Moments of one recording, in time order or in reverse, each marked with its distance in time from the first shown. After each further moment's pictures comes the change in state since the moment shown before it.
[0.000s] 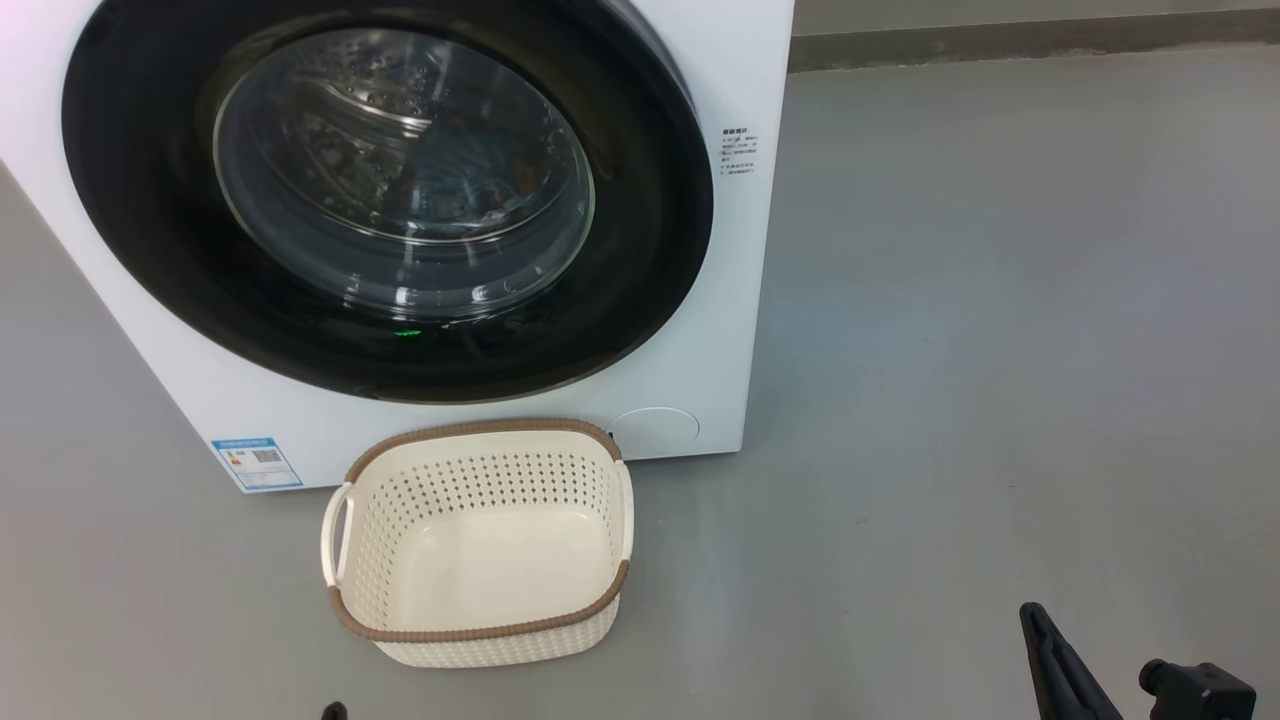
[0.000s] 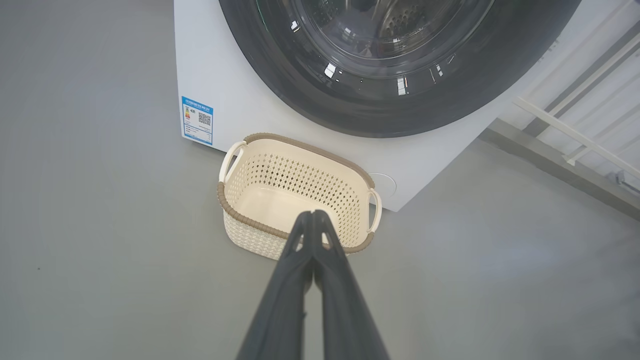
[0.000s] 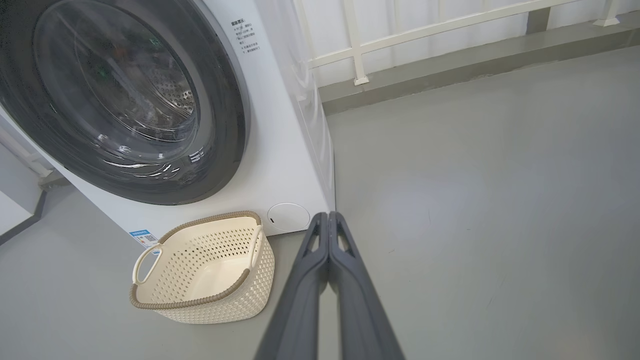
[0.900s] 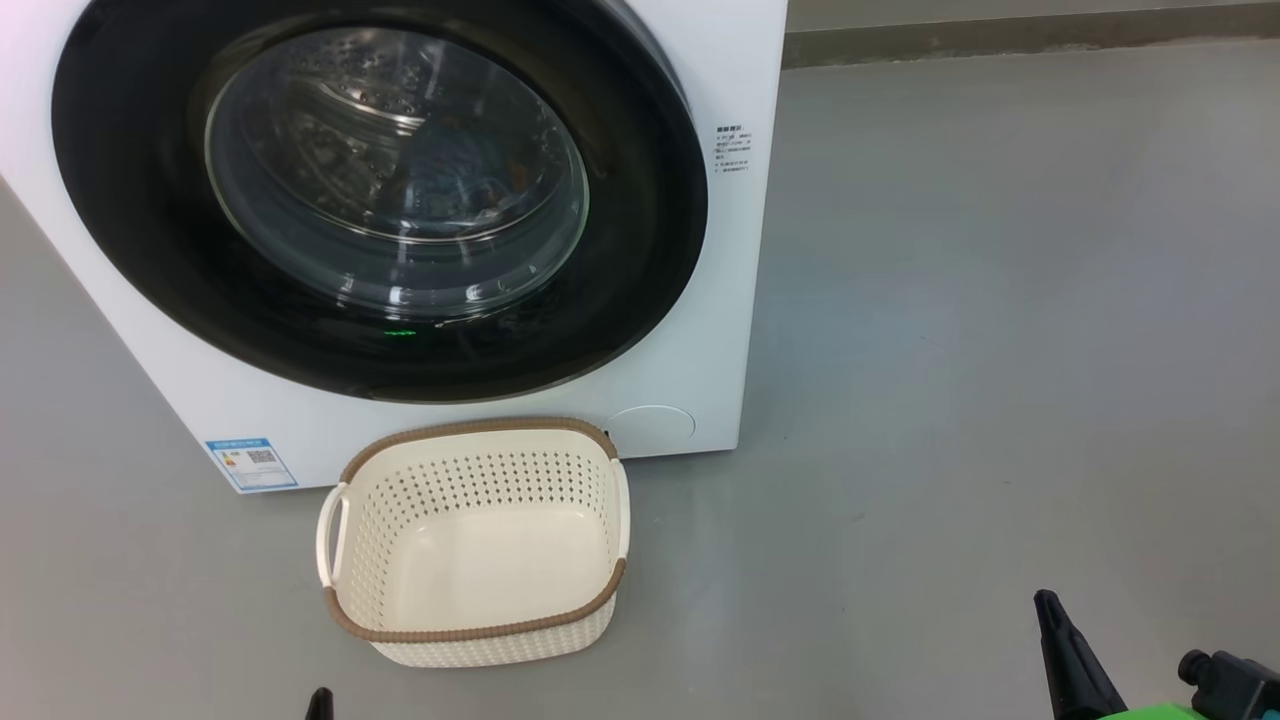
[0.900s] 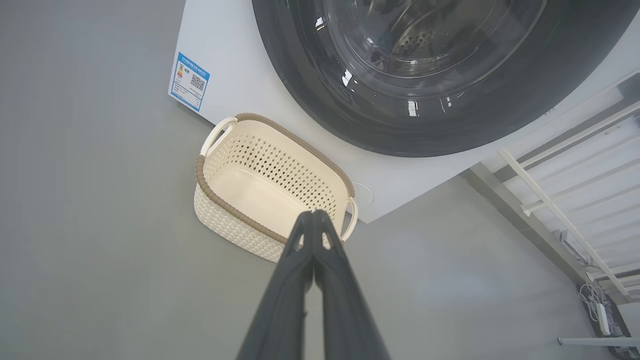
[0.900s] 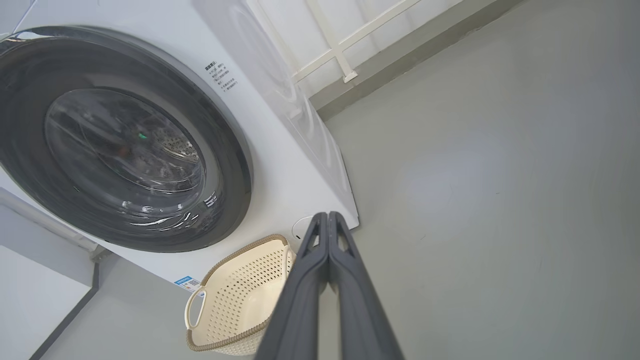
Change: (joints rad) left arm -0.033 0.001 0.033 -0.001 -0.261 -0.016 0.077; right arm -0.023 0.006 -0.010 0.002 0.304 0.000 0.078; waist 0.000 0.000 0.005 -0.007
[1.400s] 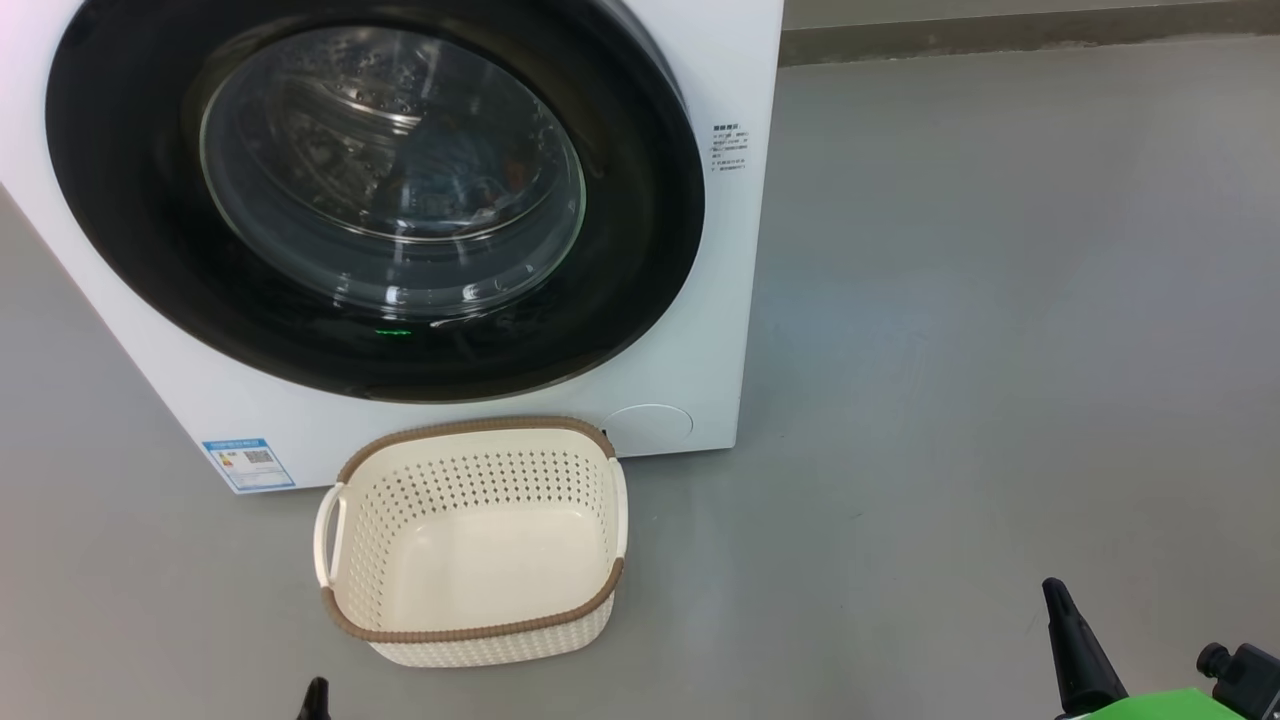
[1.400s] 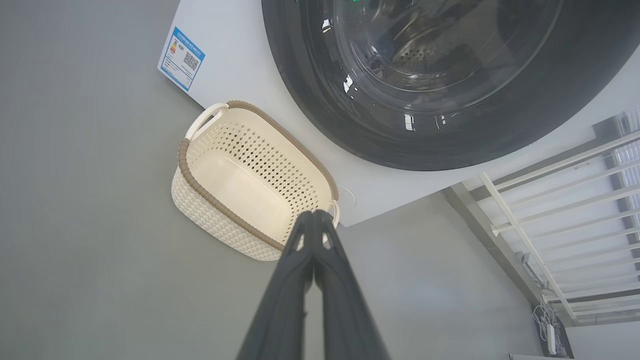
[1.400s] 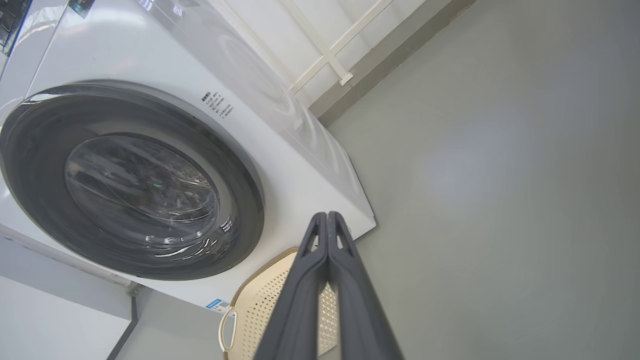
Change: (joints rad) left arm -0.019 0.001 0.016 -0.001 -0.144 -0.007 0.042; right arm -0.021 0.003 -0.014 0.001 0.170 0.000 0.045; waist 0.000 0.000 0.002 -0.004
